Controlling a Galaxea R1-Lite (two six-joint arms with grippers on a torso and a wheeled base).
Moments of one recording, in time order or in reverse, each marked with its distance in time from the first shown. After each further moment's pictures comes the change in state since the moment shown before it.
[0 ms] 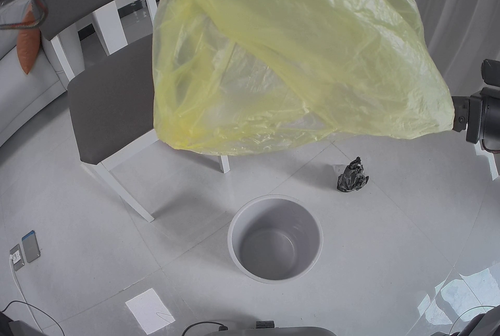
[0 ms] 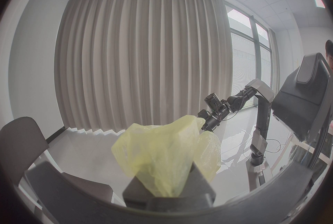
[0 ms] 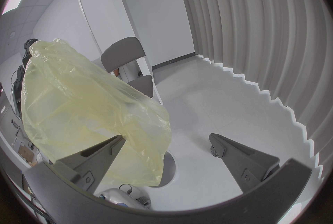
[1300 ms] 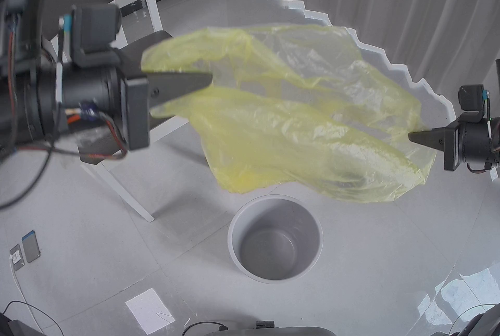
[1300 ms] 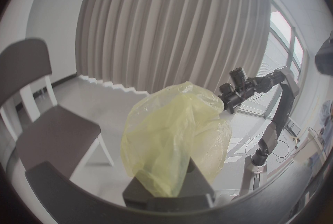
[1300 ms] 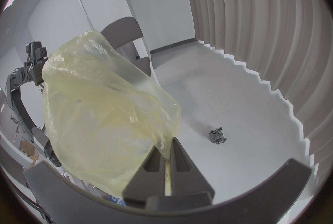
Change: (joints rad) left arm 0.130 -0.005 0.538 -0.337 0.062 -0.251; right arm 0.035 0.074 0.047 0.044 -0.060 -0.046
